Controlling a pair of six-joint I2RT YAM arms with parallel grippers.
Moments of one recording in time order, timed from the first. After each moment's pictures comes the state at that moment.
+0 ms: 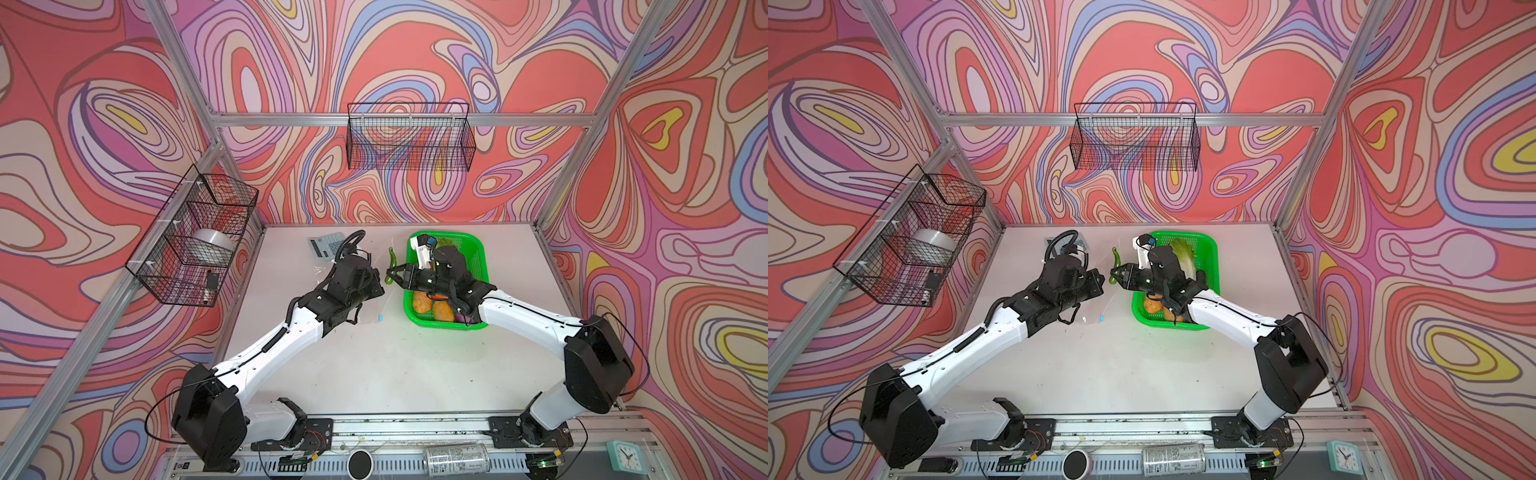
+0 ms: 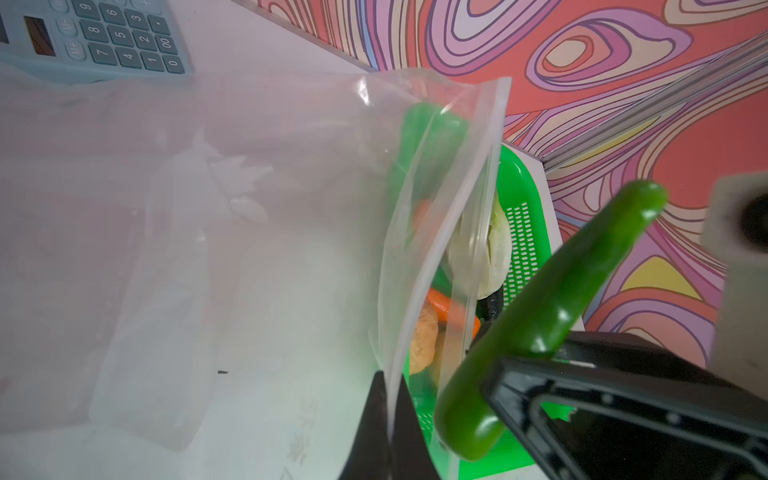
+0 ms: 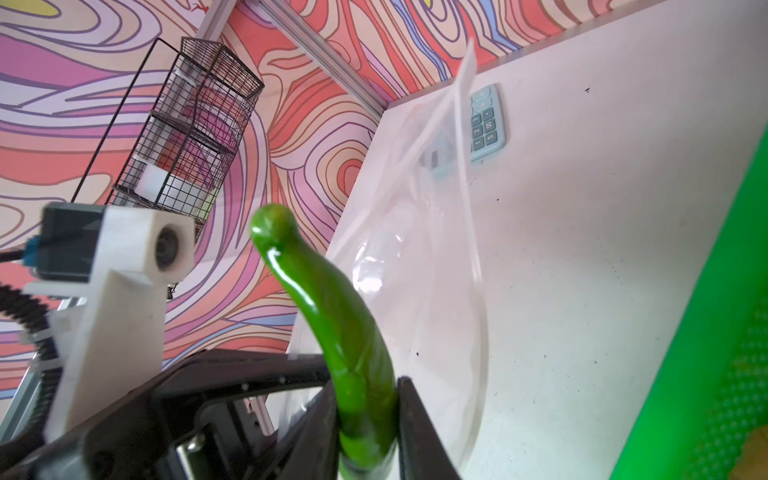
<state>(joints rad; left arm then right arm) -0.60 1.29 1.01 -0.30 -0.09 -0.79 0.67 1.60 1.11 0.17 -0.33 0.78</state>
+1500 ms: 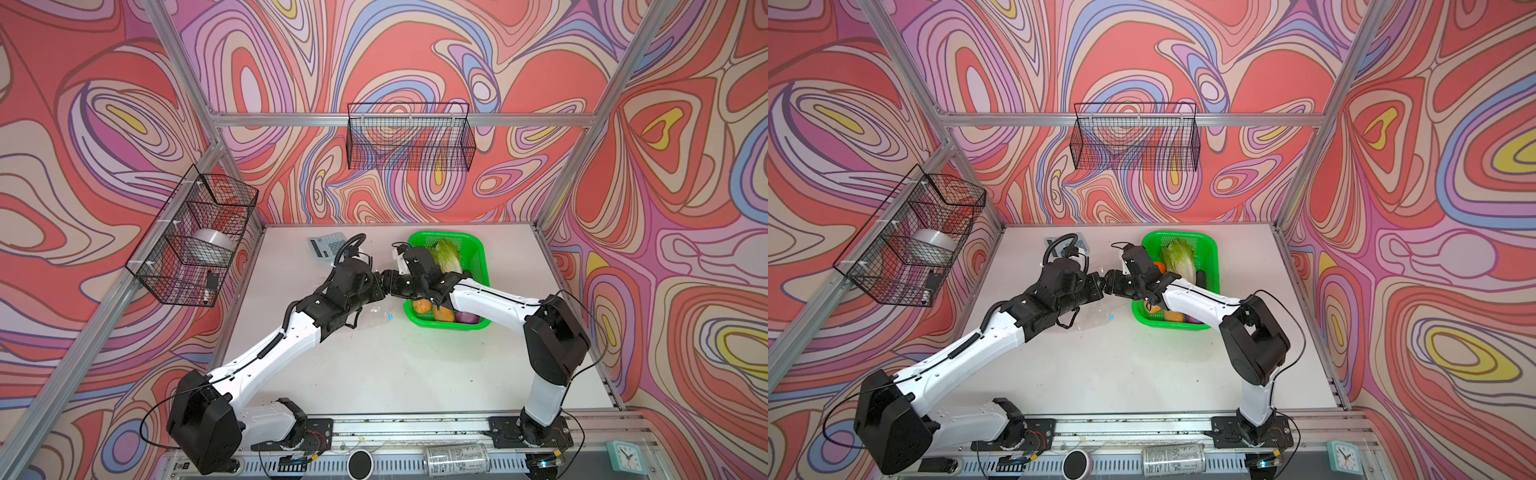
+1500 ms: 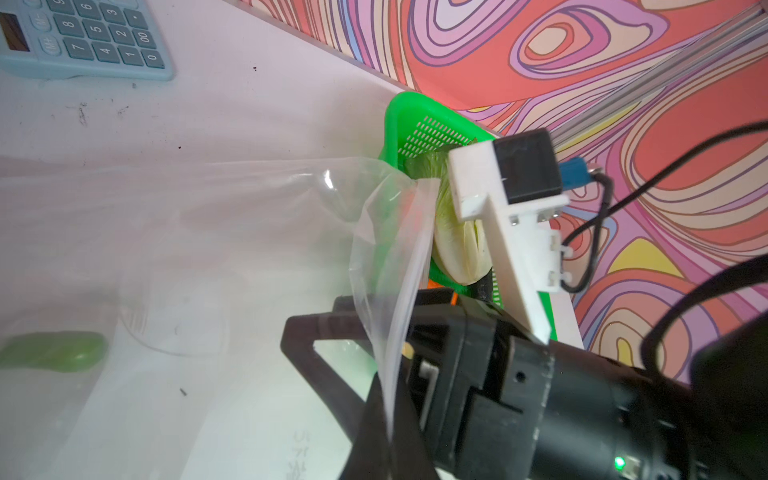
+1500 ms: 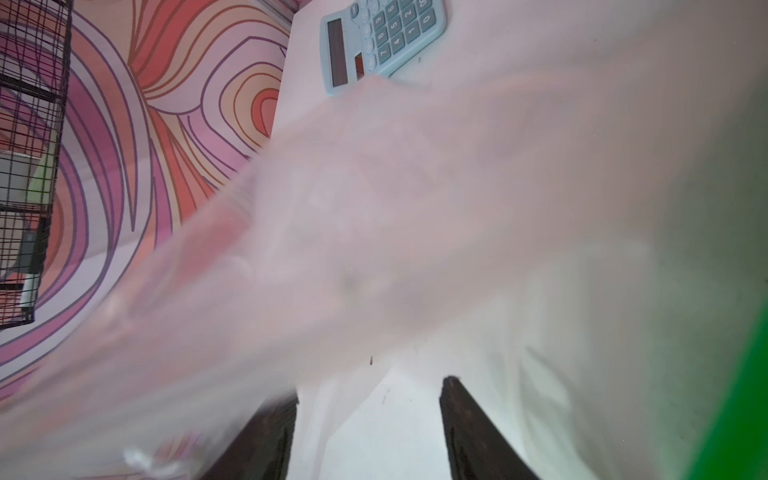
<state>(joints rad) -0.62 1.26 0.99 -0.30 -0.08 -0.77 0.71 1.82 1.34 -0.15 -0.27 0.78</state>
